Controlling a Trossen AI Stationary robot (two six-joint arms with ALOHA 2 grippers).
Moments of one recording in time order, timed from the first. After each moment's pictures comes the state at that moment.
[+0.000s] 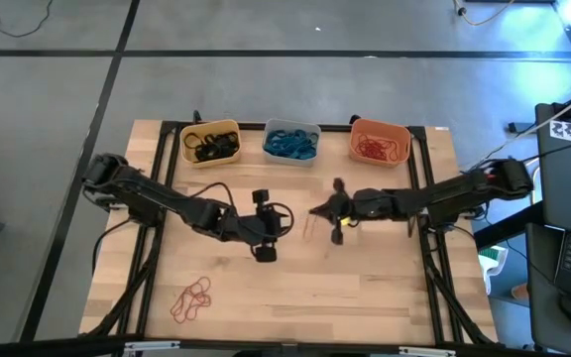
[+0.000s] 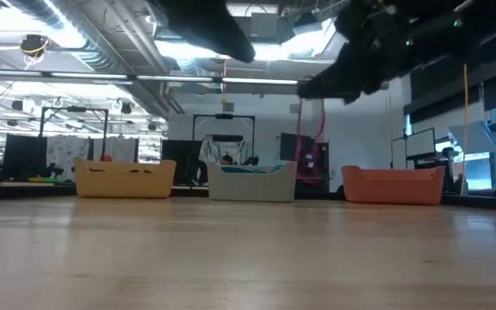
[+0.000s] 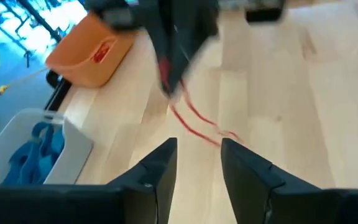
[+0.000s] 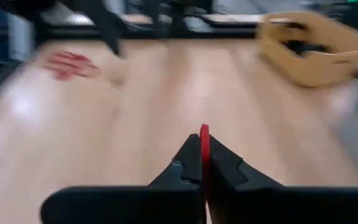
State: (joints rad) left arm -0.29 1.58 1.10 -0.19 -0.57 -0.04; right arm 0.11 1.35 0.59 0.41 0.16 0.03
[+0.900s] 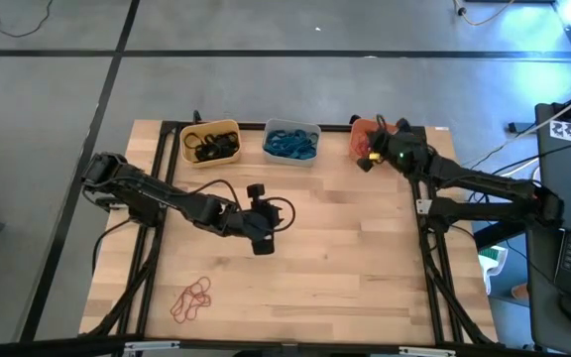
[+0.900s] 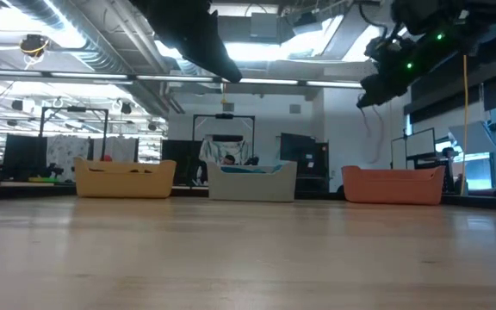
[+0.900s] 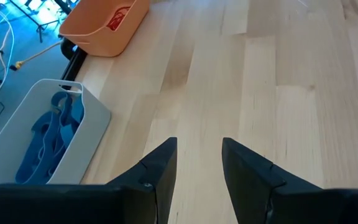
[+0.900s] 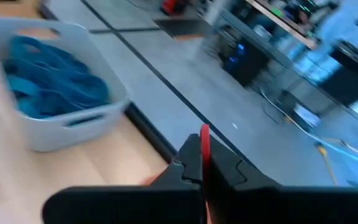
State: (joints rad) left arm -0.26 1.57 1.10 -0.32 -0.59 -0.08; right arm -0.46 0.93 0.59 -0.05 0.52 -0.27
